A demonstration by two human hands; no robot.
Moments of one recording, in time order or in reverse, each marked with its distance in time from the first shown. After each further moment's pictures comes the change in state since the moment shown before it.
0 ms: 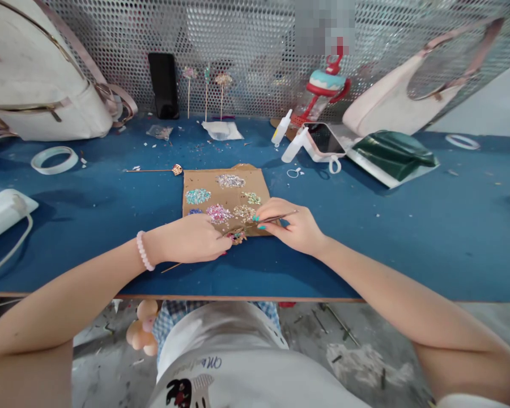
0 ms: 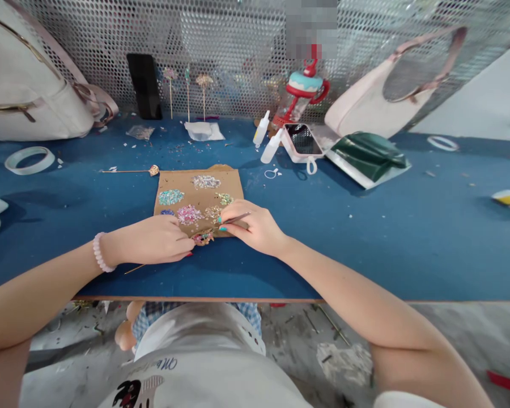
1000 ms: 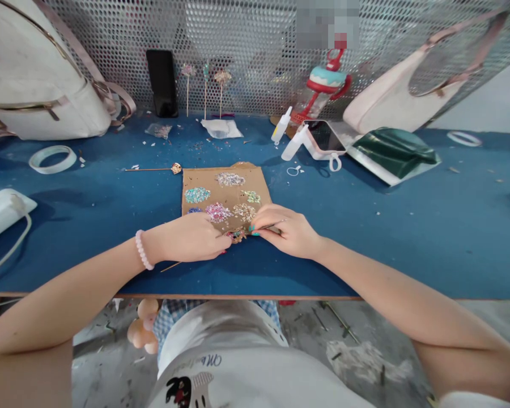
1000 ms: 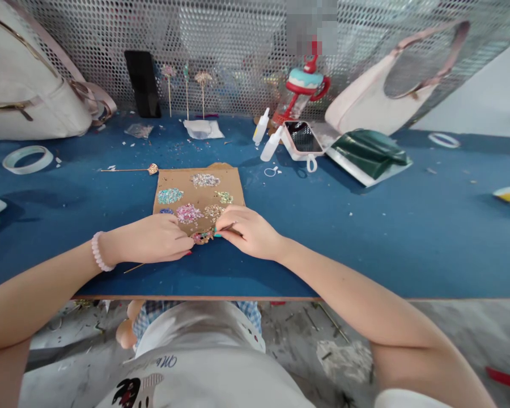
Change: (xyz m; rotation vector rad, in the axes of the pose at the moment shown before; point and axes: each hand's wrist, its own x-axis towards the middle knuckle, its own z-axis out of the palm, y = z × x) left_hand 0.000 0.000 0.001 -0.021 -0.040 -0.021; right_hand 0.001 -0.009 0.003 -0.021 -0.113 -0.129
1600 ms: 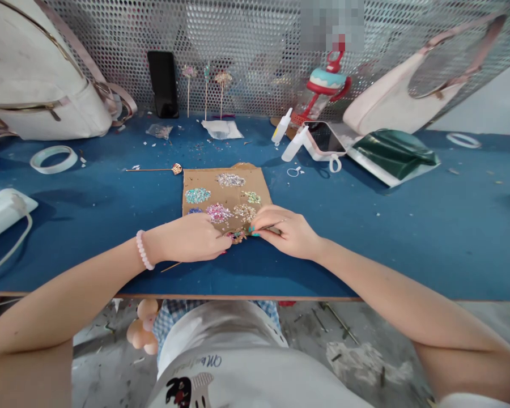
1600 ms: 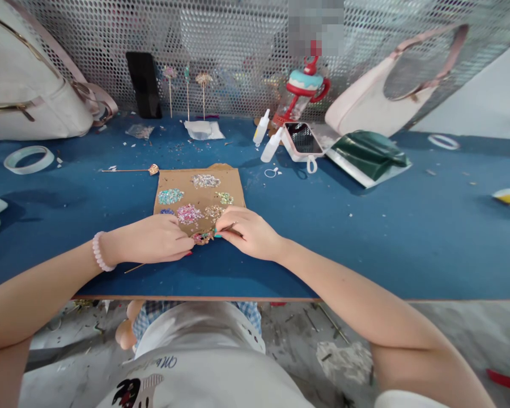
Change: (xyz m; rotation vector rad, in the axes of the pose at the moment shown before) left_hand 0.000 0.001 -0.001 -0.005 -0.006 -0.004; right_hand 0.000 0.000 0.000 0.006 0.001 0.012
